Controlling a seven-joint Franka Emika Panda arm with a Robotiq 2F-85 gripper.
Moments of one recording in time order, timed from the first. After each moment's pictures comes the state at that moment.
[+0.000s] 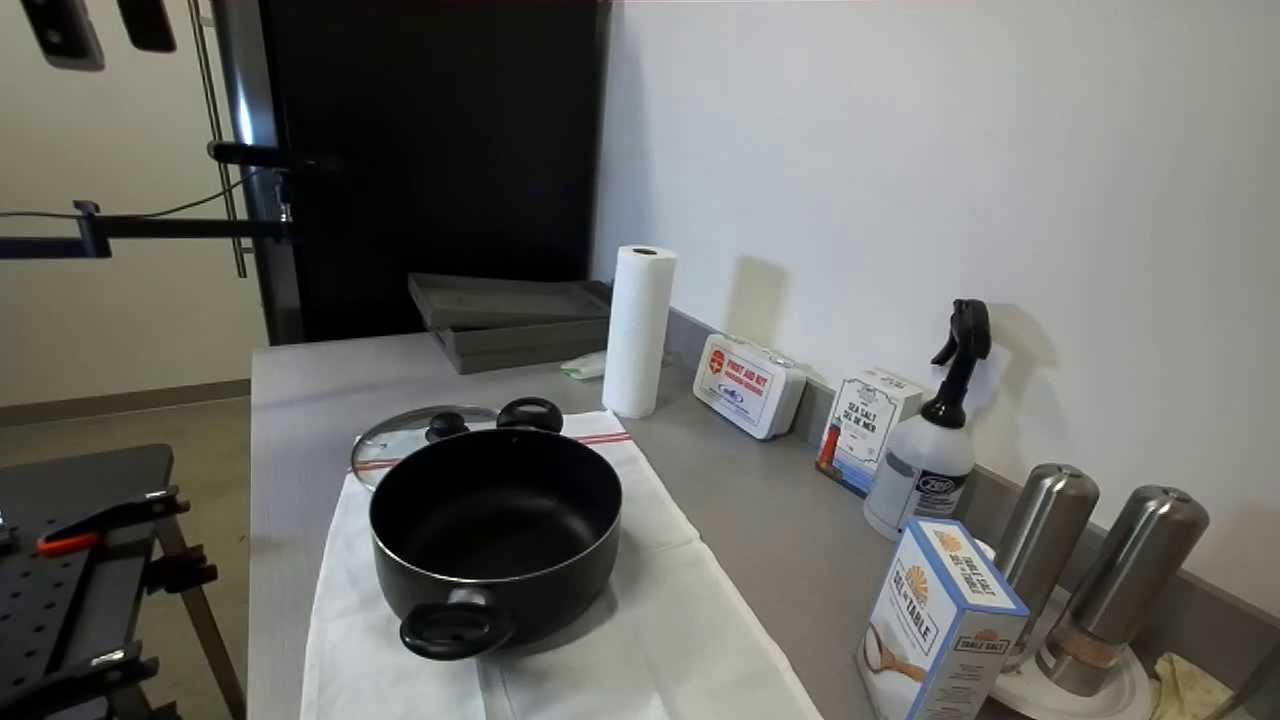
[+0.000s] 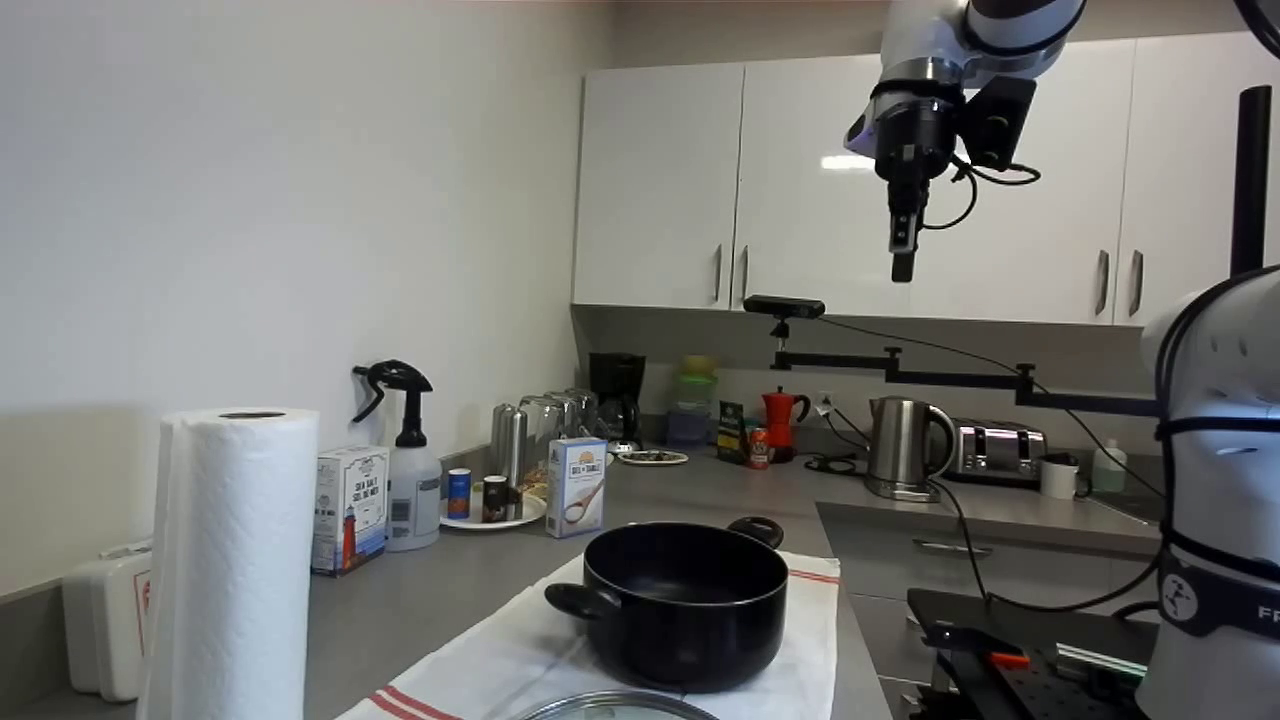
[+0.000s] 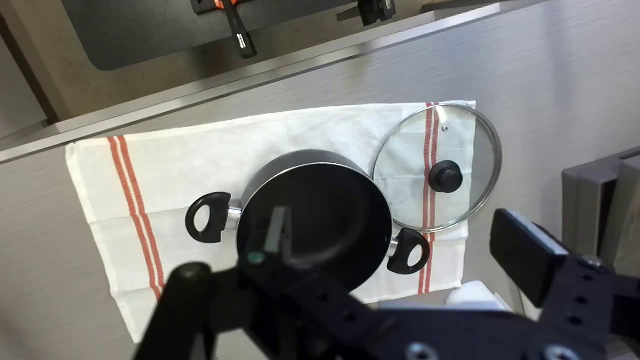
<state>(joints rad) -0.14 -0.90 -0.17 -2.51 0.01 1.65 0.03</state>
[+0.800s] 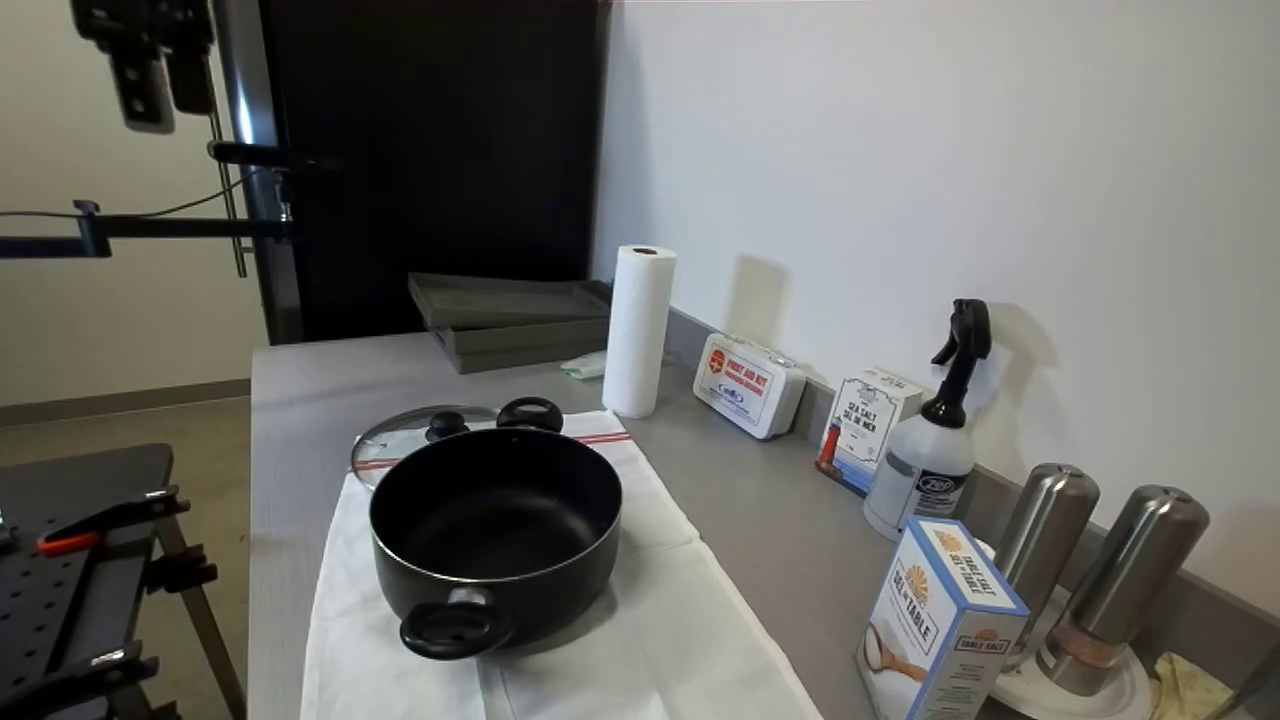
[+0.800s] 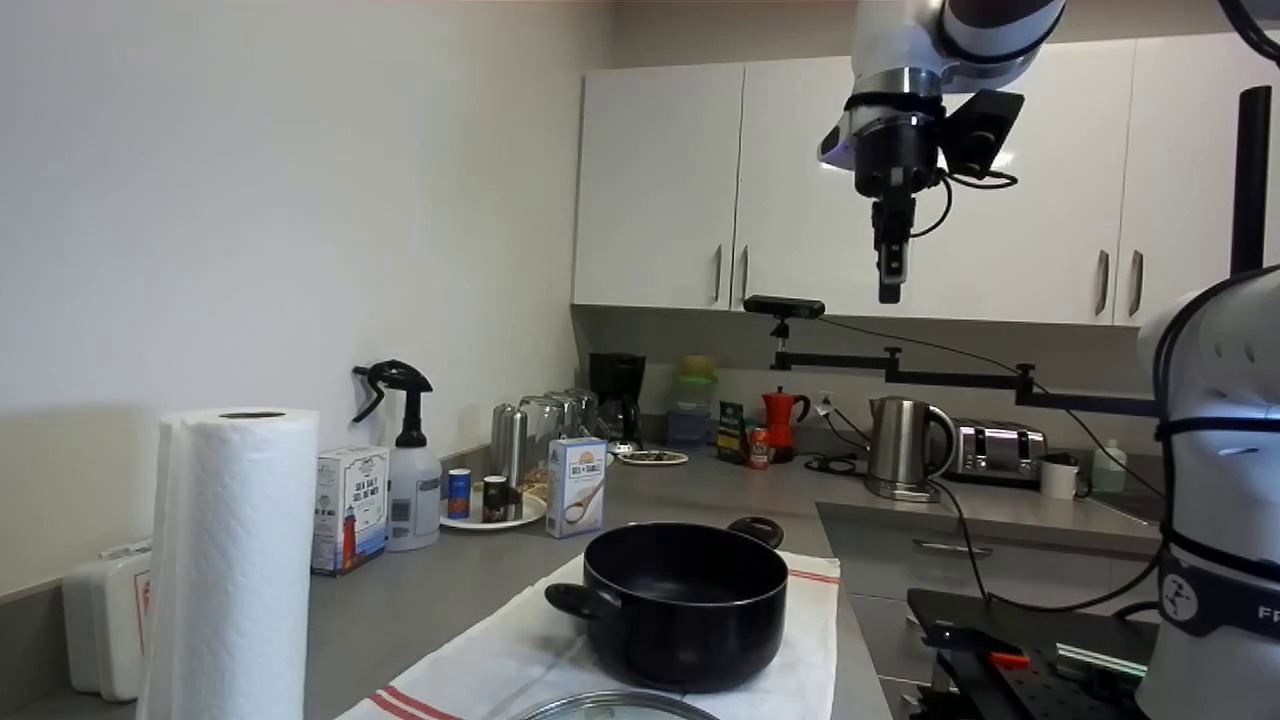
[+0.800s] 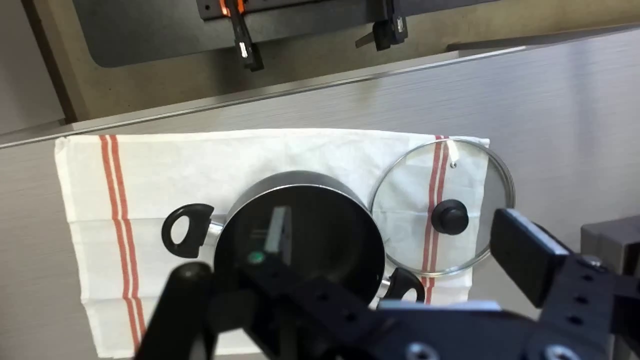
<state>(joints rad) -0.10 -0.81 -0.07 -2.53 0.01 1.69 0.03</state>
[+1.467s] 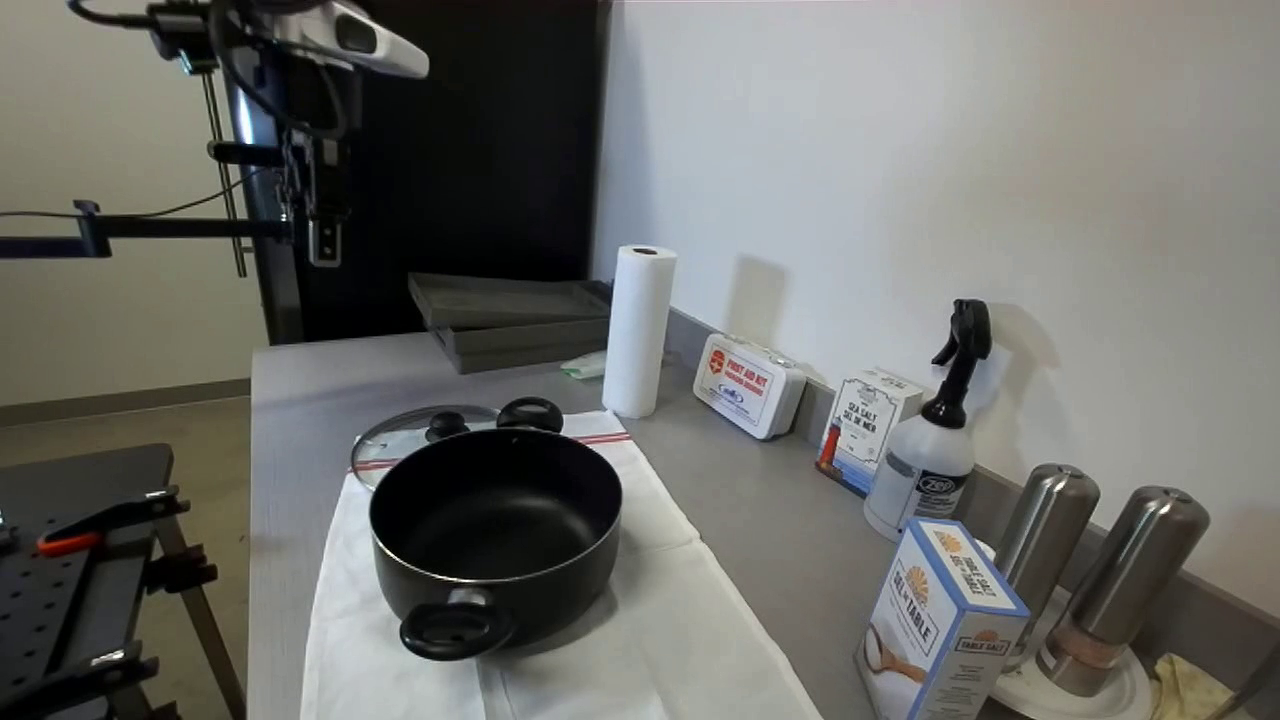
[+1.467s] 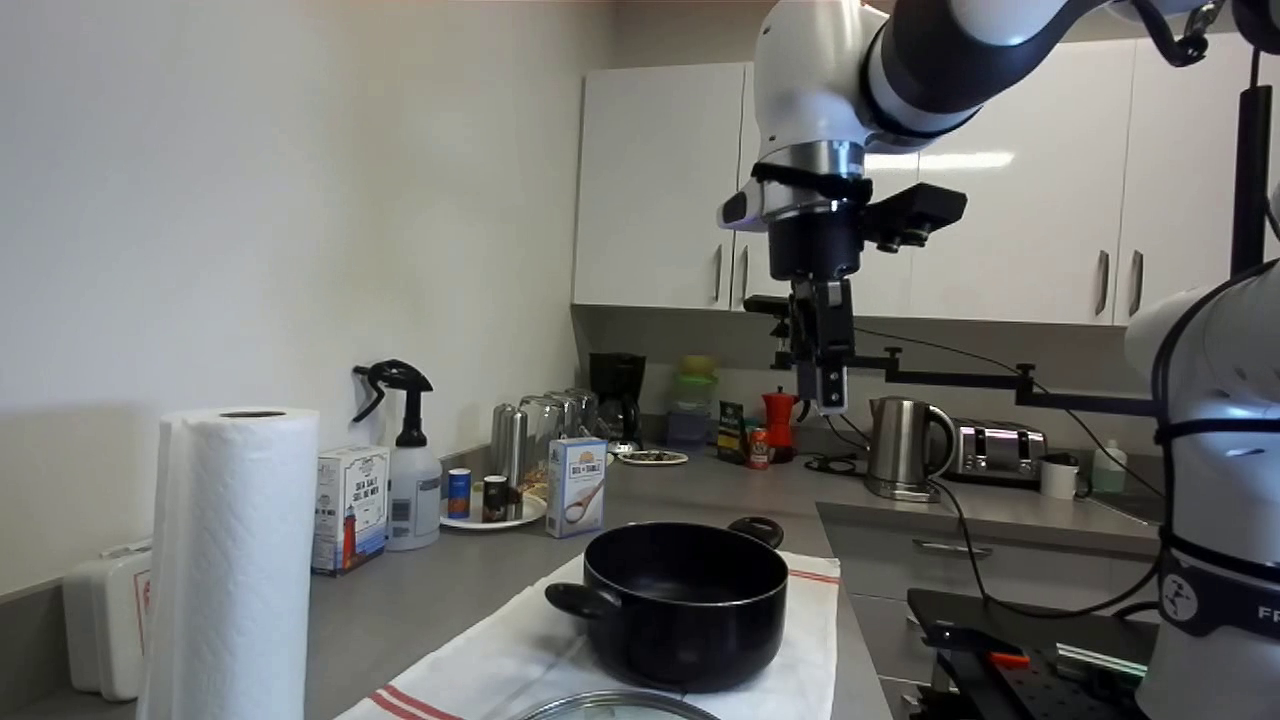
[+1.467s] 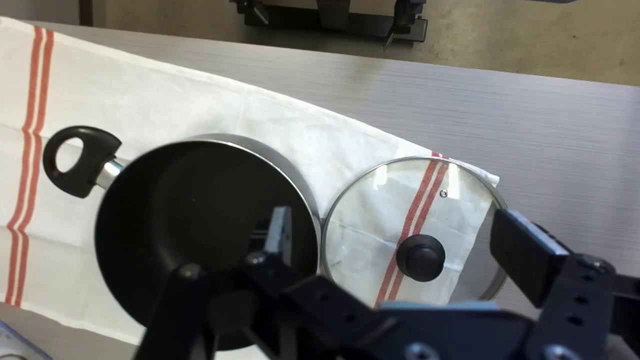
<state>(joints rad) 0.04 -0.44 0.12 -2.54 -0.02 2.01 0.04</state>
